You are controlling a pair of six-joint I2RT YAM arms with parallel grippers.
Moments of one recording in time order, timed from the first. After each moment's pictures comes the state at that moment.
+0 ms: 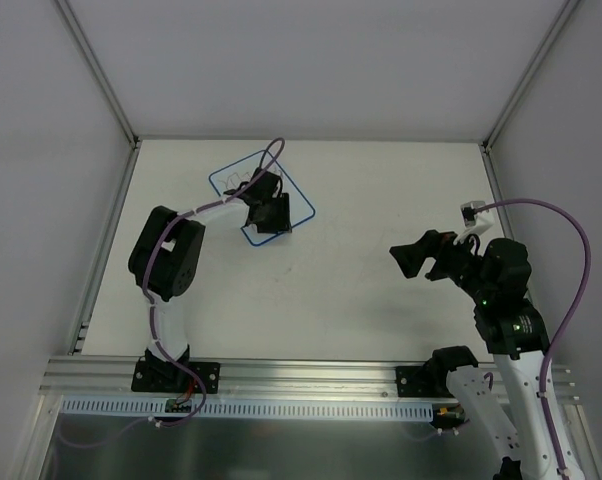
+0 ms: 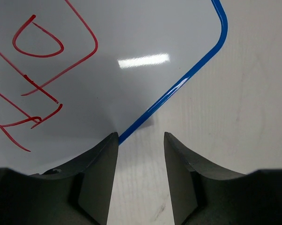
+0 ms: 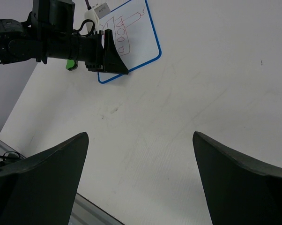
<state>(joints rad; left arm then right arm) -0.46 1.98 1.31 -0.32 0.10 -0.46 0.17 0.54 0.81 -0.56 -0.37 0.33</state>
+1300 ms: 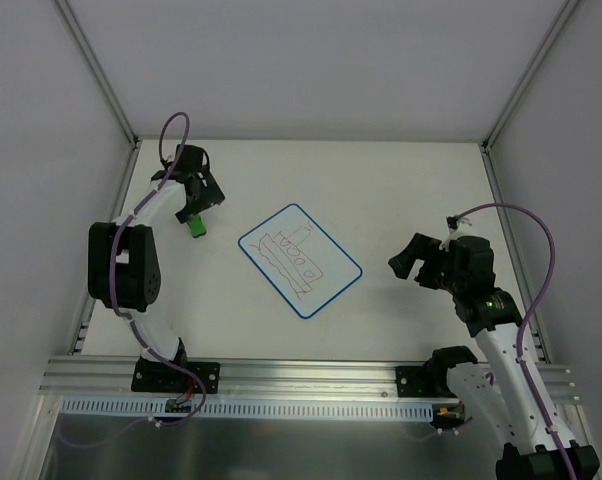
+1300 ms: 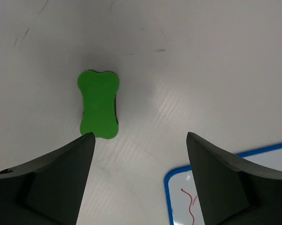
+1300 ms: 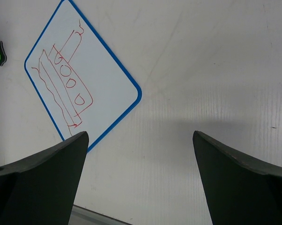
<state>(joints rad) -0.11 1.74 1.30 -0.55 -0.20 -0.61 0.17 0.66 0.61 -0.56 -0.18 0.46</state>
